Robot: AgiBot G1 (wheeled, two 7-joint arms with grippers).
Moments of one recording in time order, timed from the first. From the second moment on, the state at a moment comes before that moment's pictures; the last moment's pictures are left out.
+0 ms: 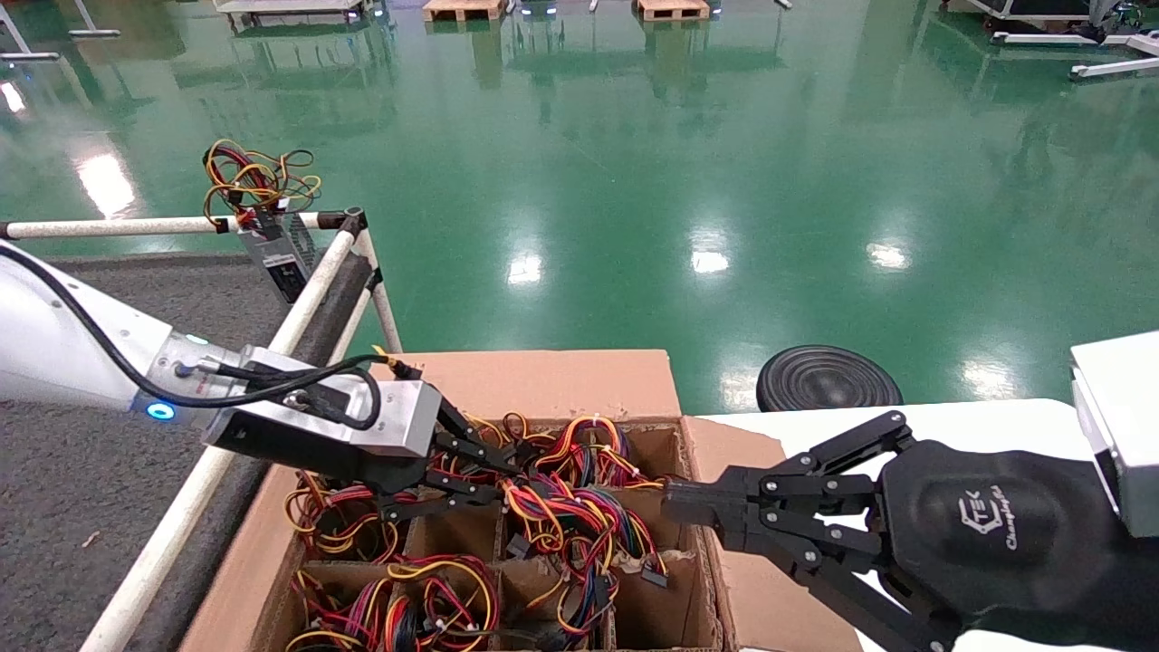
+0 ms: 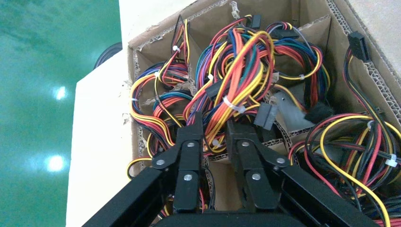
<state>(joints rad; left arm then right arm) -1.84 1.11 1.29 -0.20 0.98 1.57 0.59 1.07 -0.61 -0.28 1.28 -0.73 -1.50 0.19</state>
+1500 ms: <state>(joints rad) -2.04 0.97 1.40 -0.45 0.82 1.62 0.47 1.07 -0.61 -0.28 1.28 -0.73 -1.50 0.19</state>
